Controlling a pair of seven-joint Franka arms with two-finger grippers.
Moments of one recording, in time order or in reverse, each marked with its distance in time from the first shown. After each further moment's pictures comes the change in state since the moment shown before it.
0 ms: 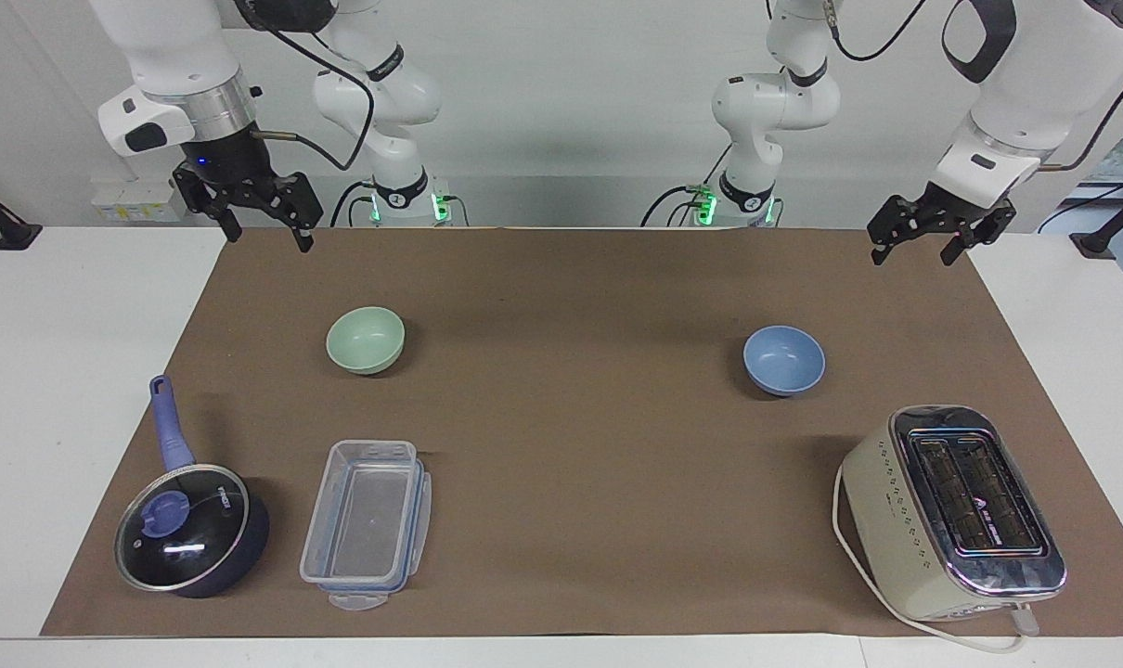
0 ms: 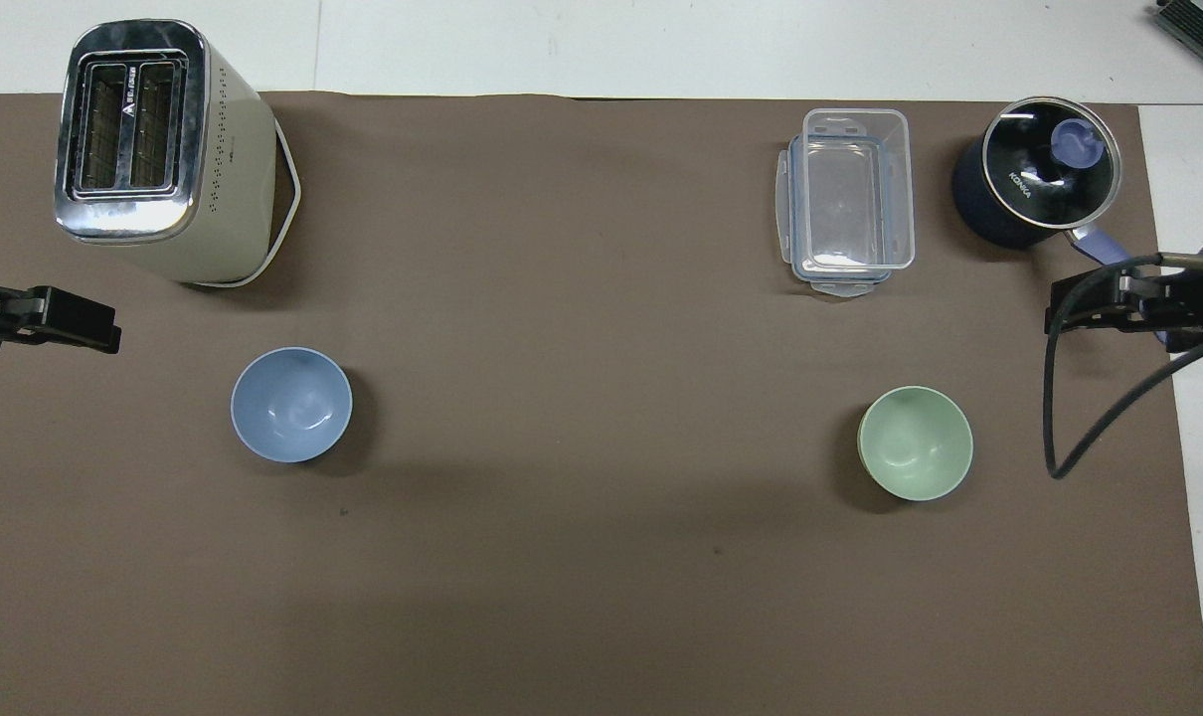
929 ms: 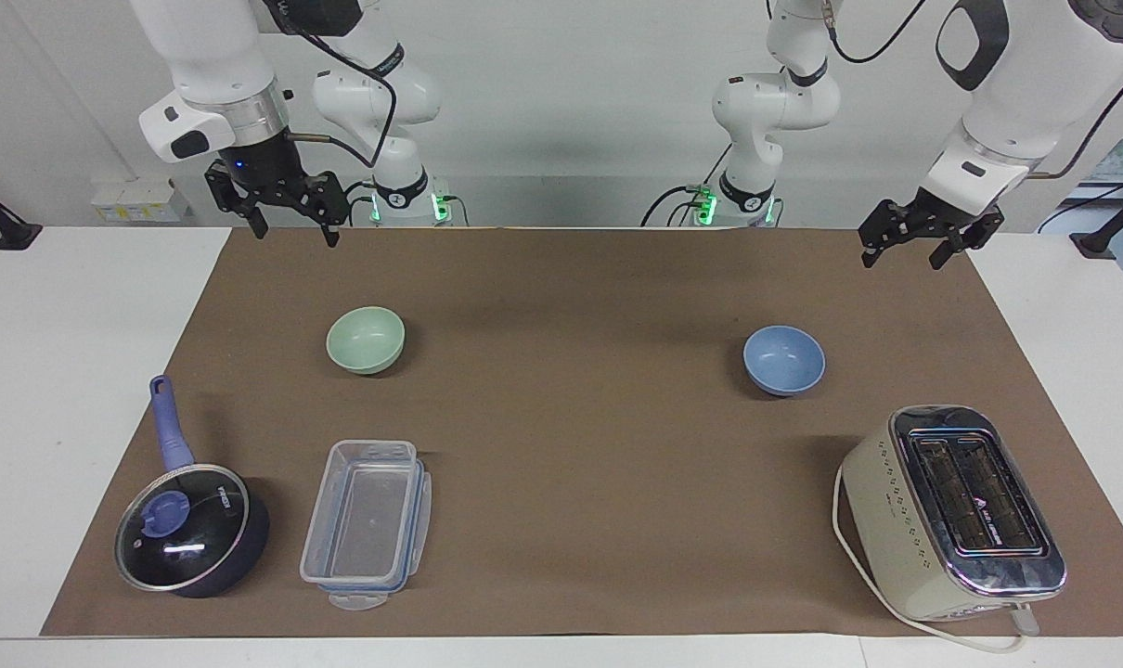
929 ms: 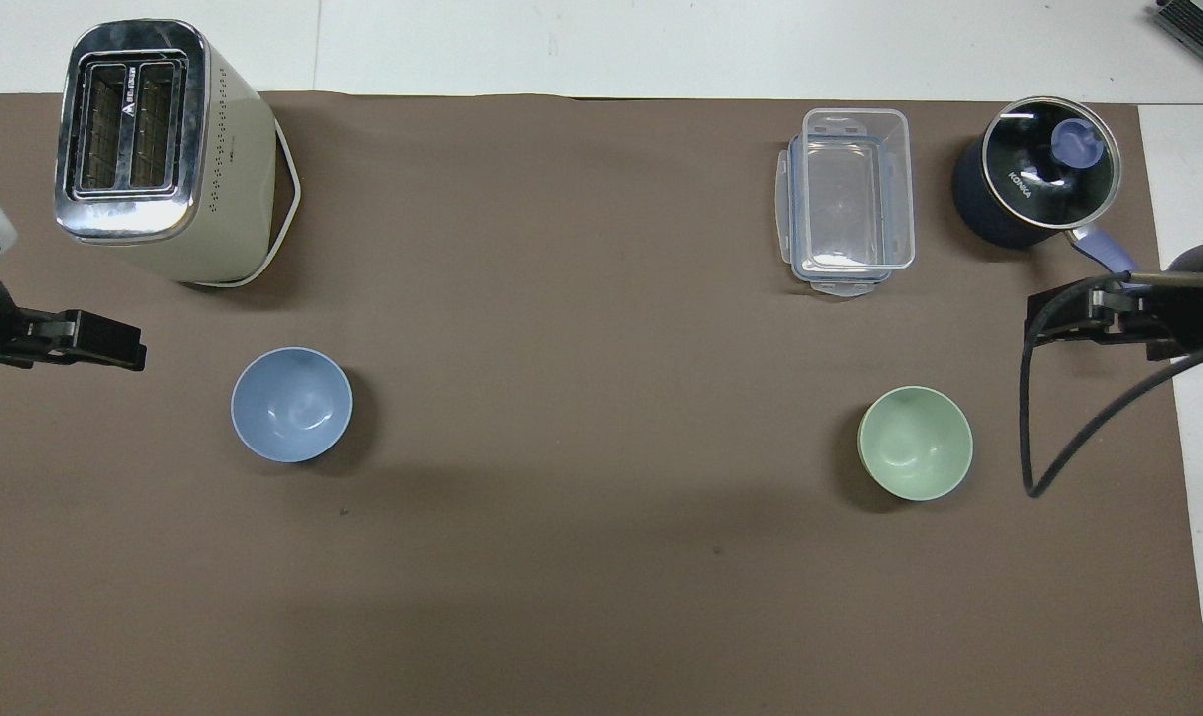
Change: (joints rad) left arm -0.001 -0.062 -0.002 -0.150 -0.024 0.090 -0.002; right arm 0.027 -0.012 -0.001 -0.013 -0.007 -0.001 0.000
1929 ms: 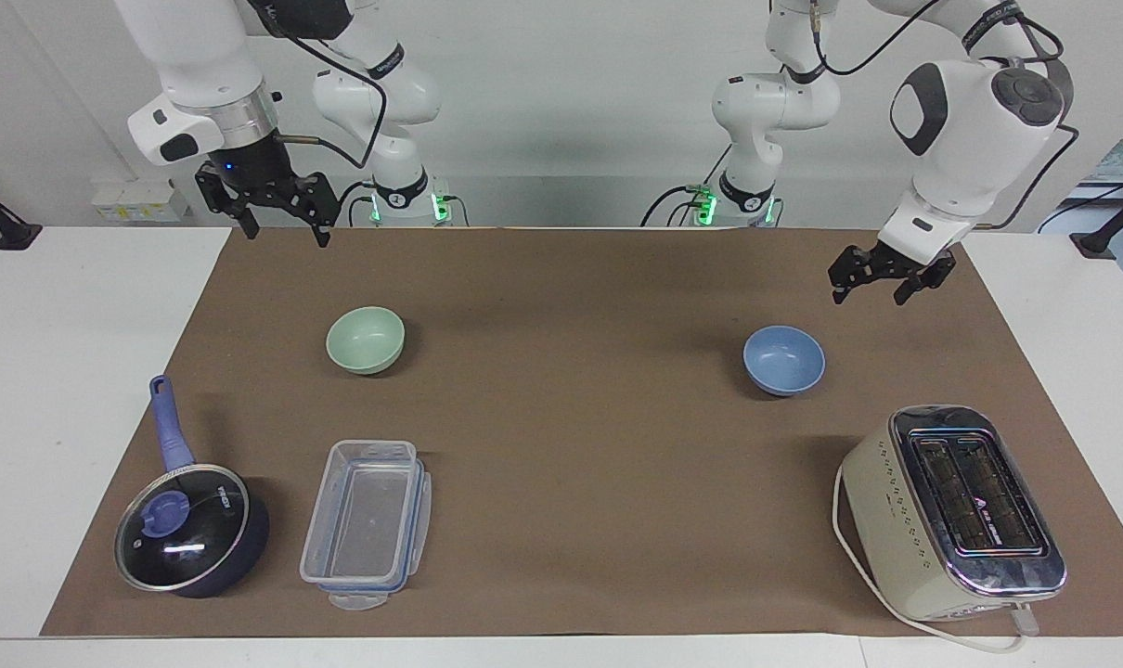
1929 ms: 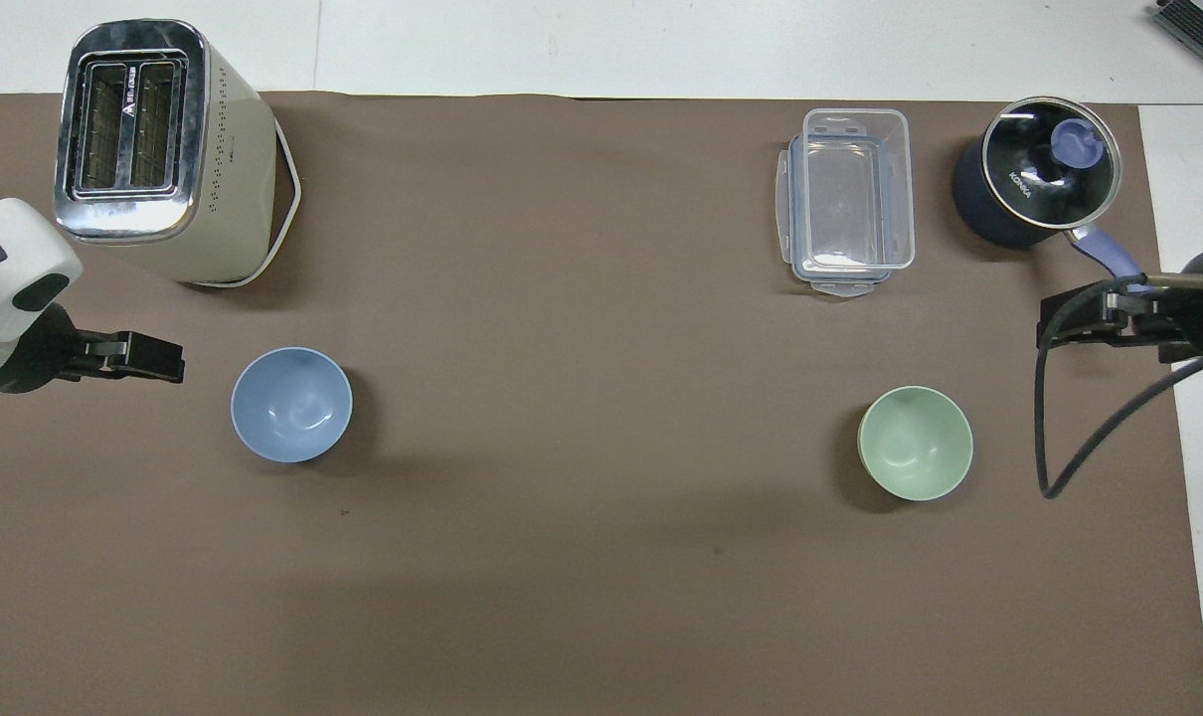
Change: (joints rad) left arm 0.000 -0.003 0.001 -0.219 -0.003 0.233 -0.007; right arm -0.010 -0.005 -0.003 -0.011 0.000 -0.002 -0.032
